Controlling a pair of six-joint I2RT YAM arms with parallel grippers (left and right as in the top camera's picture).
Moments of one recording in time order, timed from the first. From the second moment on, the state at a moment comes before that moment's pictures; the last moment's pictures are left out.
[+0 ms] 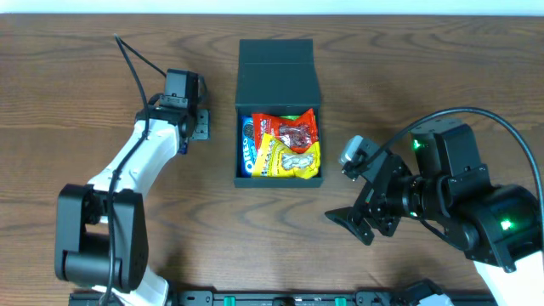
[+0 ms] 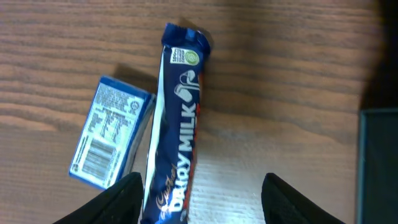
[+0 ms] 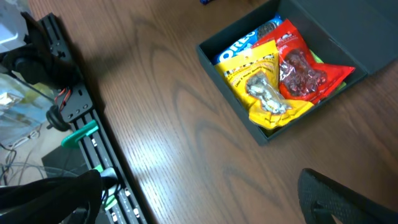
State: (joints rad) left arm -0.15 1.75 1.12 -0.48 -0.14 -0.12; right arm 0.39 1.05 1.32 -1.27 -0.50 -0.41
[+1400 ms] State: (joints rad) left arm -0.10 1.88 1.12 -0.38 -0.12 -0.12; right arm 0.39 1.05 1.32 -1.27 -0.50 -0.41
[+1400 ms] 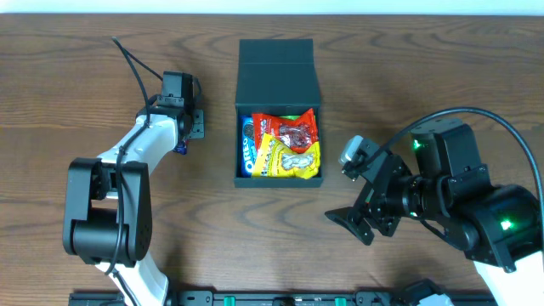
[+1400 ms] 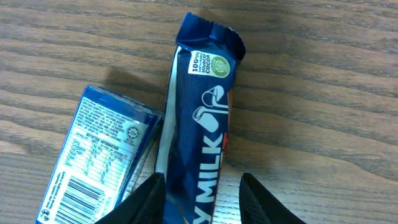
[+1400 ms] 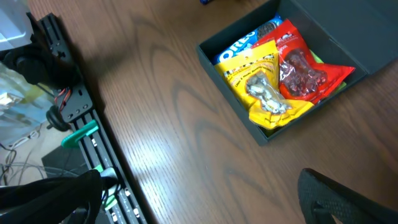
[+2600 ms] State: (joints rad) left arm -0.10 1.90 1.13 -0.48 -0.11 -0.12; right arm 0.39 1.05 1.32 -1.27 -0.50 -0.41
